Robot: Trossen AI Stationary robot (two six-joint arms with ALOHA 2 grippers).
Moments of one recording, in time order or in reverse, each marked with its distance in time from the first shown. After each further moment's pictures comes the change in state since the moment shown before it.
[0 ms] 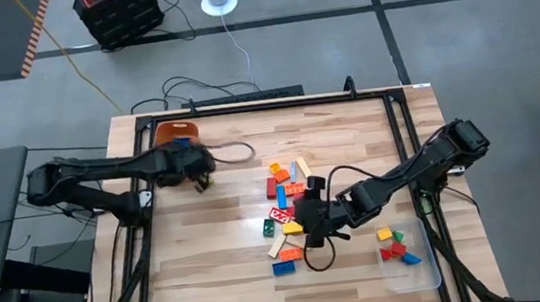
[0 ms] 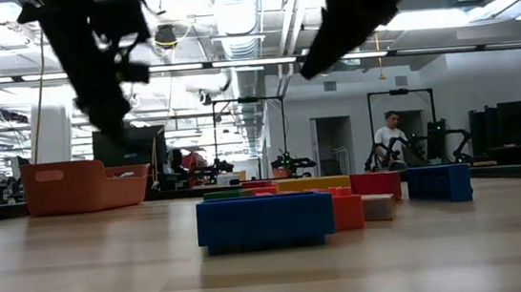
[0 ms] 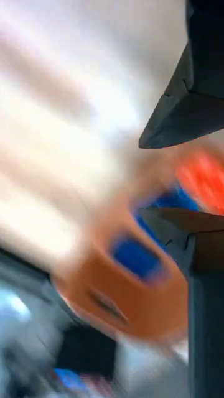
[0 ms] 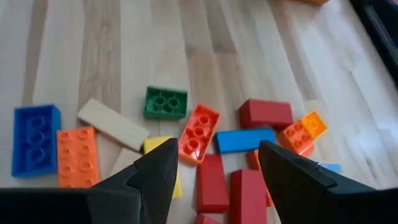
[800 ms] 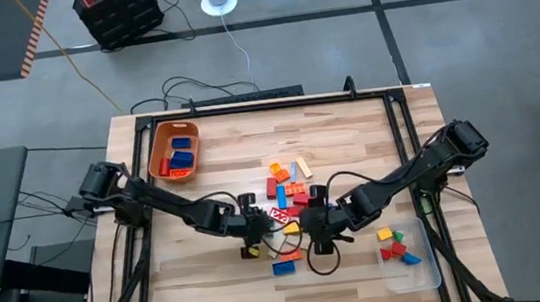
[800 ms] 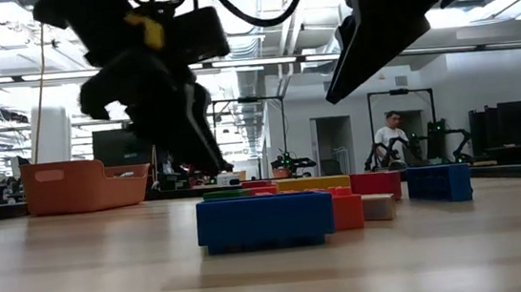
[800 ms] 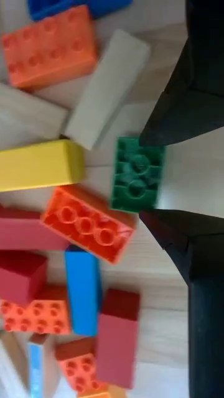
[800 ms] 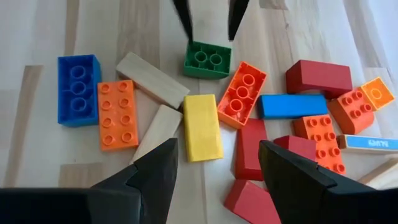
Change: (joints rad) left arm -0.463 0.523 0.214 0.565 0.290 0.125; right arm 0.009 0.013 -0.031 -0.036 -0.150 0.044
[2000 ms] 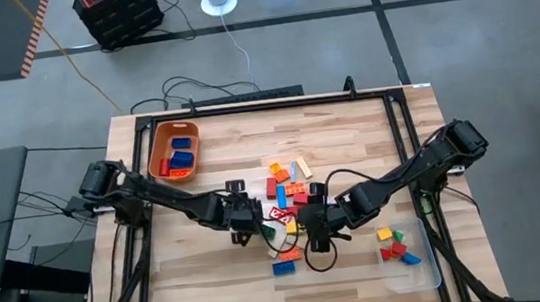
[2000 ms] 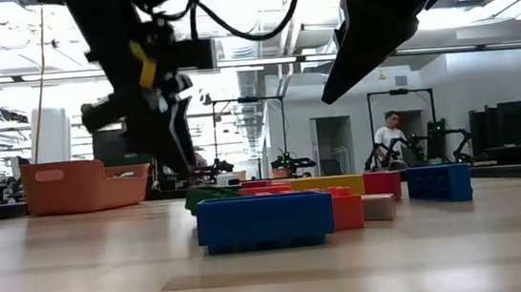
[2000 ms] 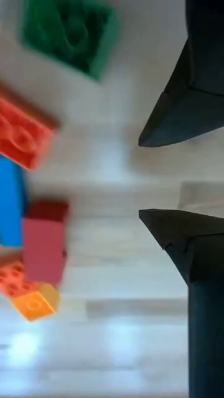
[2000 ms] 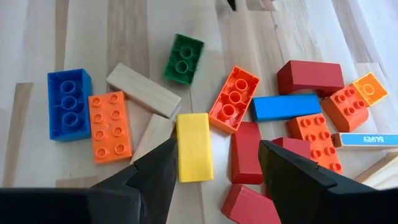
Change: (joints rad) left arm 0.034 -0.025 0.077 -0.360 -0.168 0.016; right arm -0.012 0.000 0.003 0.008 0.006 0.042
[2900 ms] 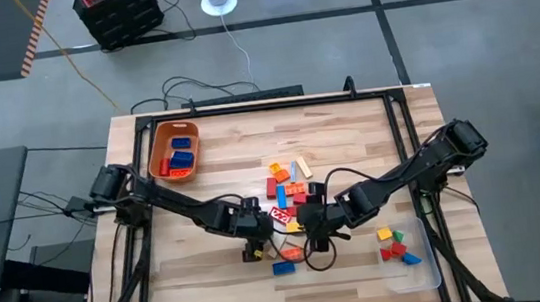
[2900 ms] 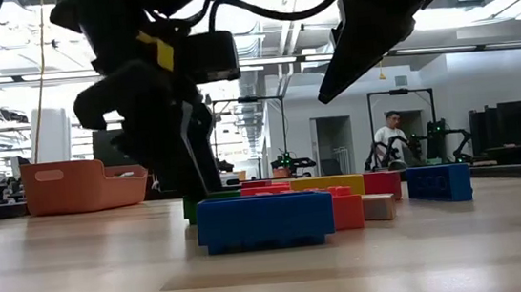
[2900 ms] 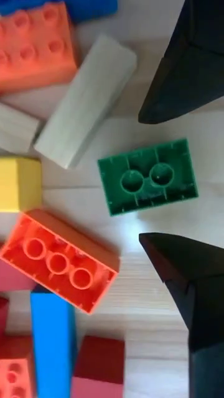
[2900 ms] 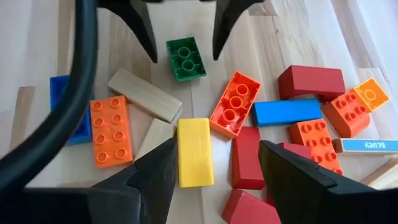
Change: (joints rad) left arm -0.026 0.105 0.000 0.245 0.273 -0.076; right arm -0.005 0.000 -0.002 0.022 -0.004 -0.014
